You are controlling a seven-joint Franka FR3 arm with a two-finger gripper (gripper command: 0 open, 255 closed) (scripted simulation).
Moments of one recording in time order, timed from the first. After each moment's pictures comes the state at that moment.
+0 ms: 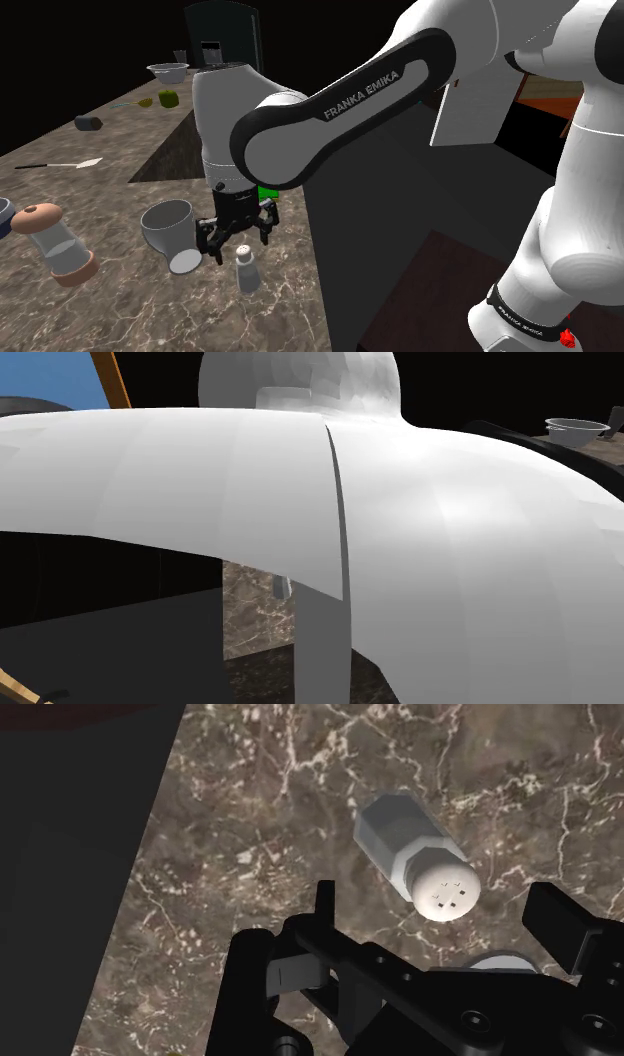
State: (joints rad) arm 0.11 0.18 0.56 -1.95 -0.04 2.14 0.91
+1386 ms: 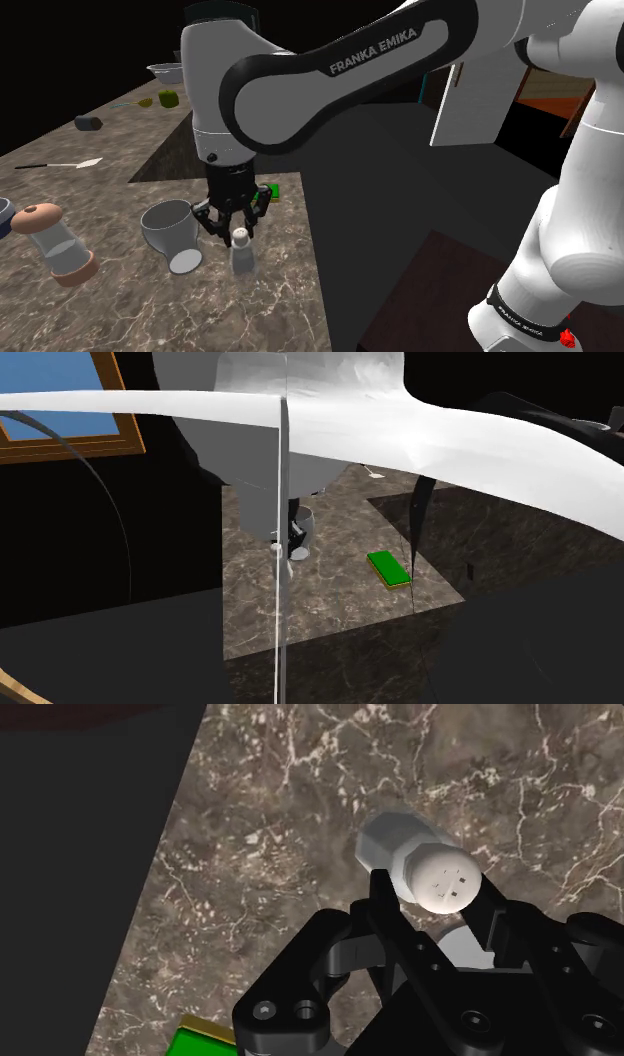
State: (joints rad) arm 0.11 0.14 0.57 -1.86 -0.01 2.02 0.90
